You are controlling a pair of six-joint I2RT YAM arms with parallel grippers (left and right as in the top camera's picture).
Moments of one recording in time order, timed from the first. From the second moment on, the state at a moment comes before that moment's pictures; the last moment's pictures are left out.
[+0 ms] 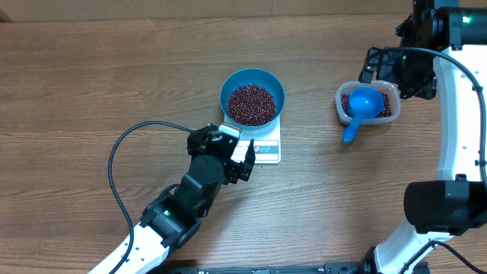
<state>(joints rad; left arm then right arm) -0.71 1.03 0.55 0.08 -0.32 -0.12 -0.06 1.90 2.13 -1.59 -0.07 0.20</state>
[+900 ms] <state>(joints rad) -0.71 1.03 0.55 0.10 -0.36 -0.16 -0.06 1.90 2.13 -1.59 -0.07 0.20</state>
